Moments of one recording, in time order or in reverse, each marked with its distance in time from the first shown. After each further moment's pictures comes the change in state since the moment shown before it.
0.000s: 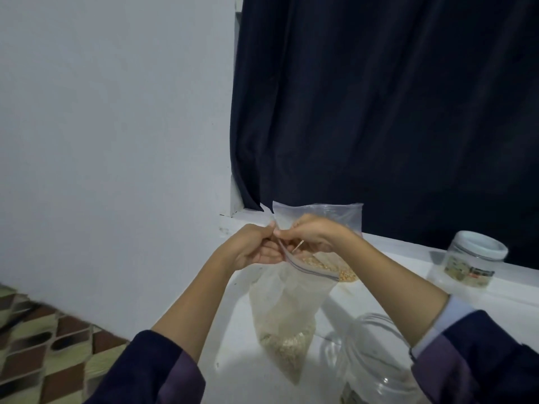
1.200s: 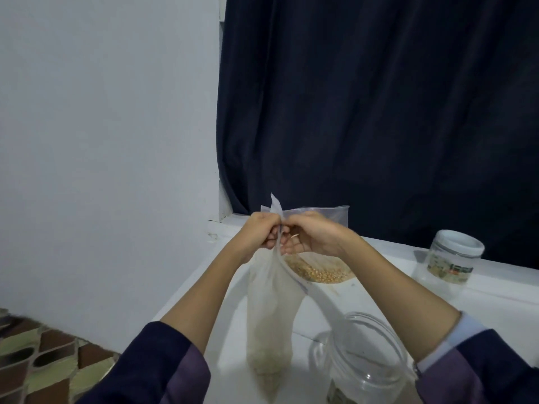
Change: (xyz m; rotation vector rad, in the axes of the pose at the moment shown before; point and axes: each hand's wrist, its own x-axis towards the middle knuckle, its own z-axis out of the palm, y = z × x) left_hand 0.003 0.022 0.036 0.186 0.070 0.324; right_hand -0.020 0.011 -0.021 0.312 -0.050 -0.166
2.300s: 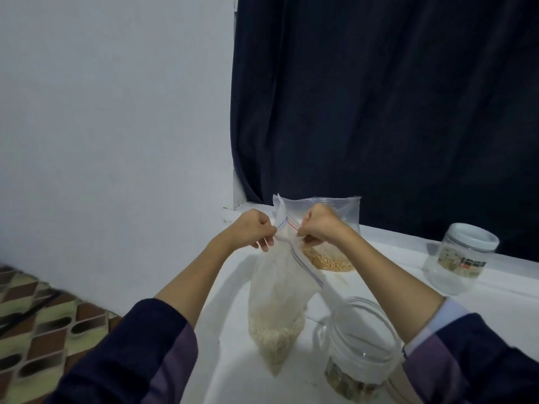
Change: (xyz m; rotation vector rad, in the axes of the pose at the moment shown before) left_hand -0.024 -0.003 -0.028 0.541 -0.020 -0.089; right_hand 0.009 0.009 0.003 -0.615 0.360 0.084
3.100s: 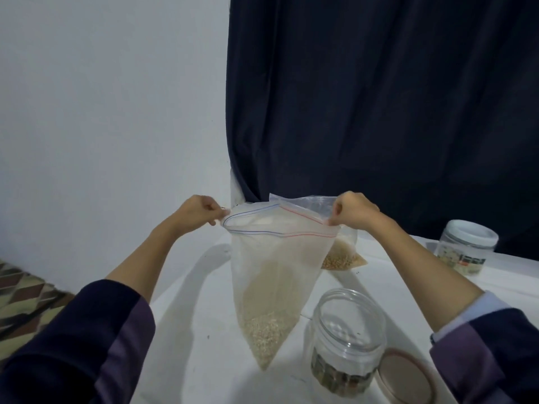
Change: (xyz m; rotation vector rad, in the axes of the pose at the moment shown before) left_hand -0.004 -0.052 -0.059 0.048 0.246 -0.006; right_hand 0.007 0.054 -0.062 -0.383 0.119 -0.139
